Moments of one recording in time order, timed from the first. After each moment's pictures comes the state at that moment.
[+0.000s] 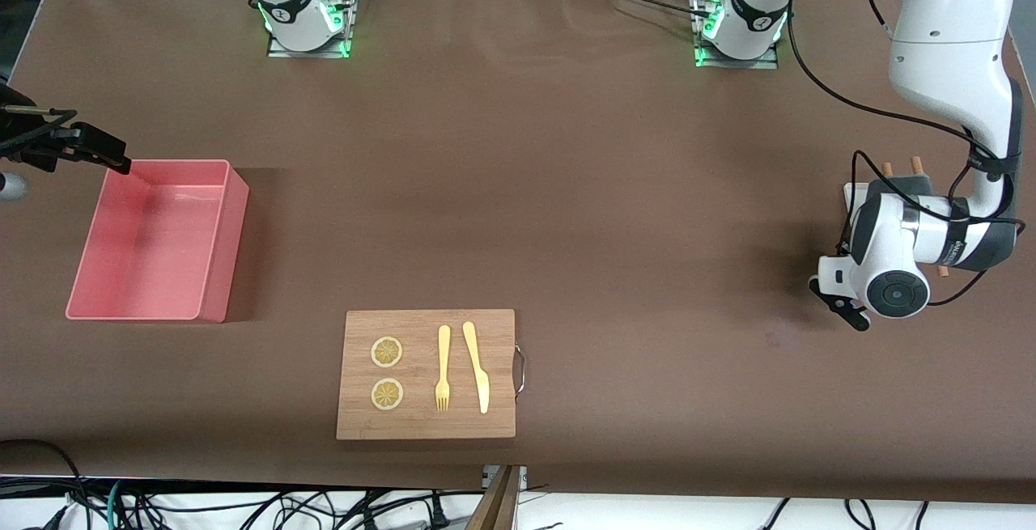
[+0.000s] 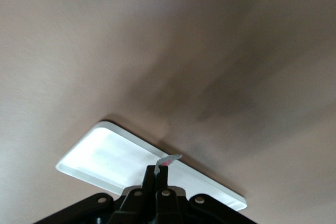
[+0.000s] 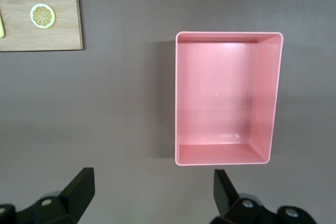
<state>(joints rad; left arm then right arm) 0.01 0.69 0.06 -1.59 0.43 1.89 0.63 -0.07 0.15 0.07 -1.44 -0.05 1.52 0.00</state>
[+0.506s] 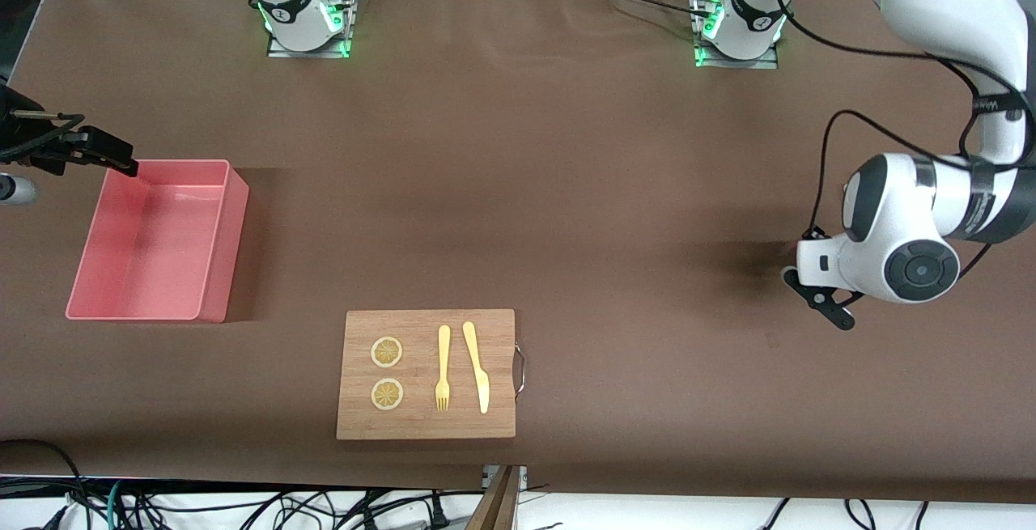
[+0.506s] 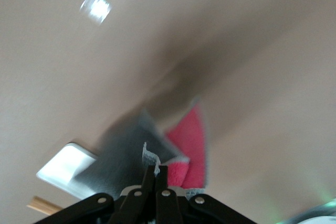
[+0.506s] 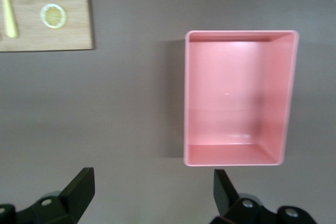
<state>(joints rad) -0.15 0.52 0.06 -1.44 0.11 1.61 0.60 -0.07 0.16 0.08 -1.44 0.01 1.52 0.04</state>
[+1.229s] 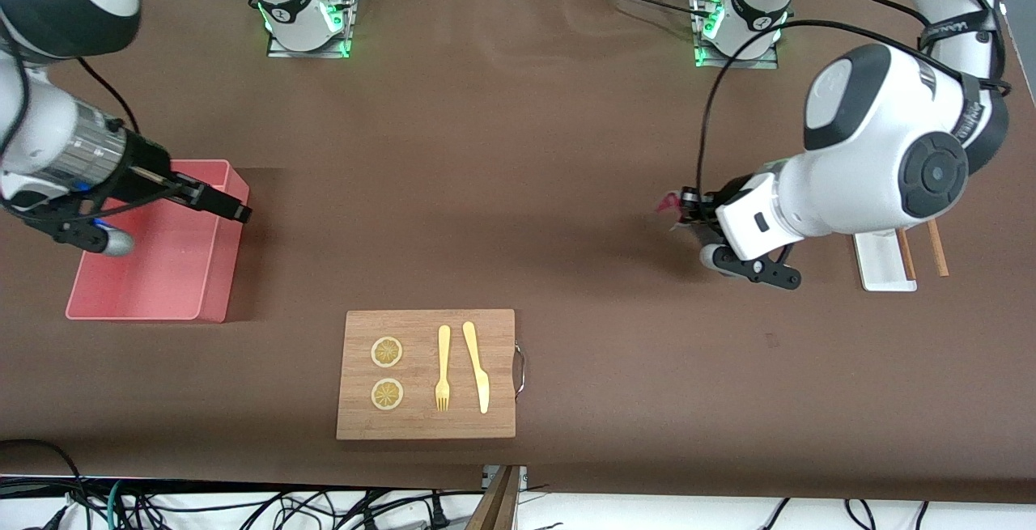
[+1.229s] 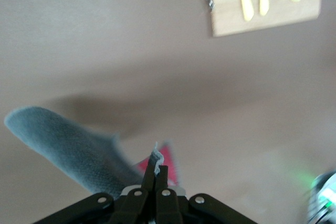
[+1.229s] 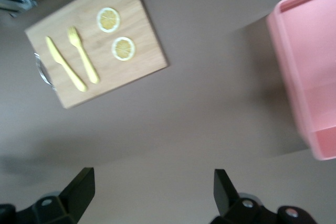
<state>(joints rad) -0.29 0.46 -0.02 -1.26 -0.37 1.61 -0.17 0.08 0.26 0.09 -1.44 0.22 1.70 0.55</state>
